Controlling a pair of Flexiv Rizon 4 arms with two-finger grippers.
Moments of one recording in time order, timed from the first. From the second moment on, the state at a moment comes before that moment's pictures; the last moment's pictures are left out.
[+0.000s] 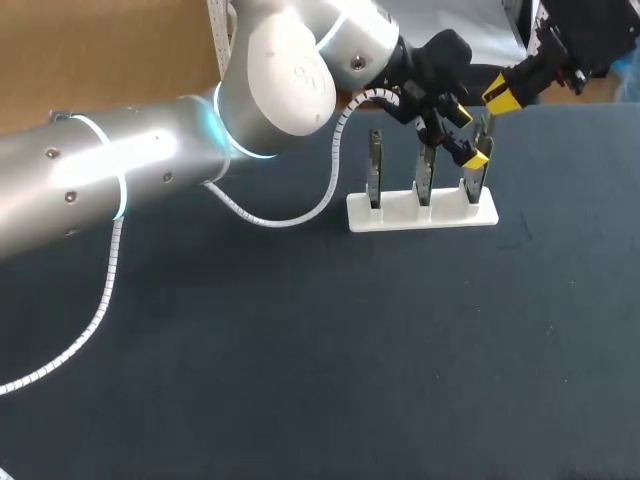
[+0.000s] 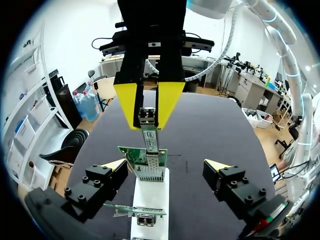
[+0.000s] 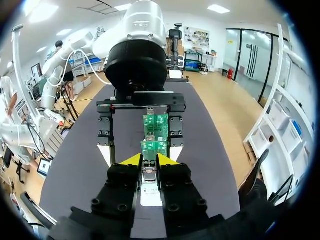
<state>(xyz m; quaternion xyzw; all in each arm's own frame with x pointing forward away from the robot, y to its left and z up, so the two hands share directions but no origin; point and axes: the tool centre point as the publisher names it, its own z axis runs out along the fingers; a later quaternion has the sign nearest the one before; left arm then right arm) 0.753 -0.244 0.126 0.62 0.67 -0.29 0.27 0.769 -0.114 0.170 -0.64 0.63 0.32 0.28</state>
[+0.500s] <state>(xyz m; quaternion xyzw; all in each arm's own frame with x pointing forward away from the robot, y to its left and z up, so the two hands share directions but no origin) 0.753 -0.244 0.126 0.62 0.67 -0.29 0.27 0.769 -0.113 0.168 -0.64 0.64 0.33 0.28</state>
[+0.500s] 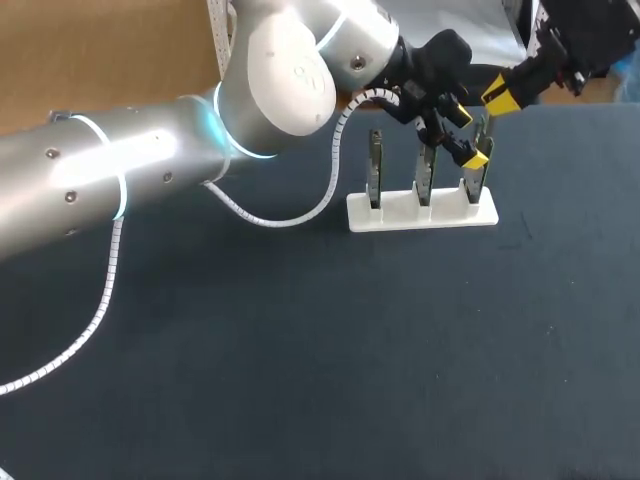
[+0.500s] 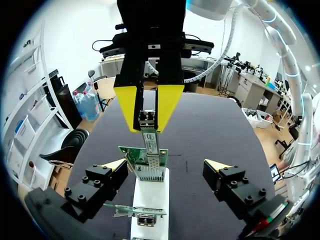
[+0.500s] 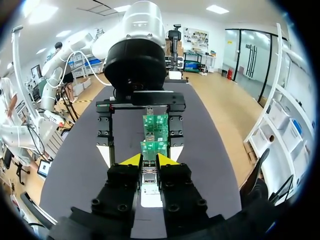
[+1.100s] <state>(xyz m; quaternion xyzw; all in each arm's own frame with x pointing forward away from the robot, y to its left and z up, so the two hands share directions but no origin) 0.753 -0.244 0.126 0.62 0.67 -0.29 0.27 0.767 -0.113 0.160 -0.64 0.64 0.33 0.28</state>
